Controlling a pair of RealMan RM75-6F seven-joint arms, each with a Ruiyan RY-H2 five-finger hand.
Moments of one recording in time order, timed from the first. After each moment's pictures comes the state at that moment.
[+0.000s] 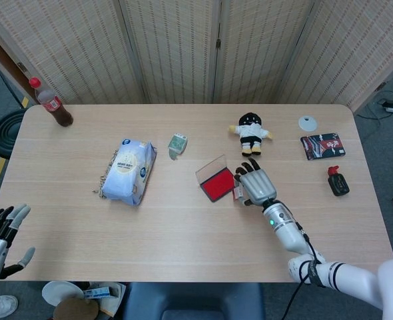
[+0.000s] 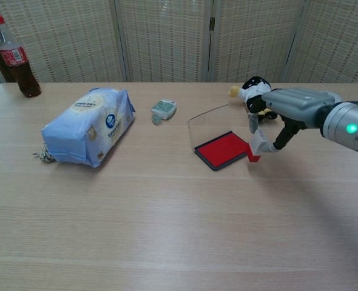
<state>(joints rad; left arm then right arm) -0.06 -1.01 0.04 -1.63 1.68 1.58 -0.09 0.72 -1.61 0.19 -1.28 -1.14 0.87 -0.37</state>
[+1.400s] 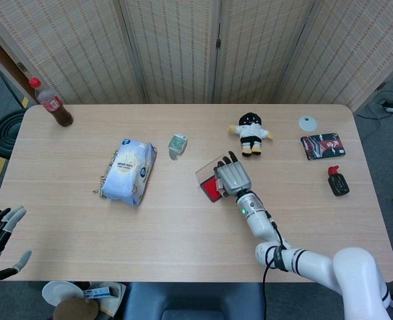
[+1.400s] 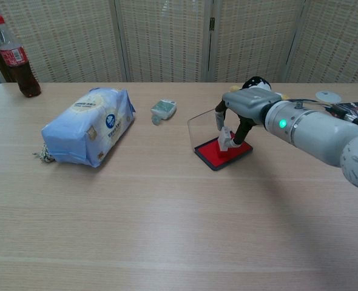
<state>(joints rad) -0.05 -0.98 0.05 -1.59 1.72 1.61 -0.23 0.90 -1.82 0.26 -1.06 -0.94 0.81 -0.52</state>
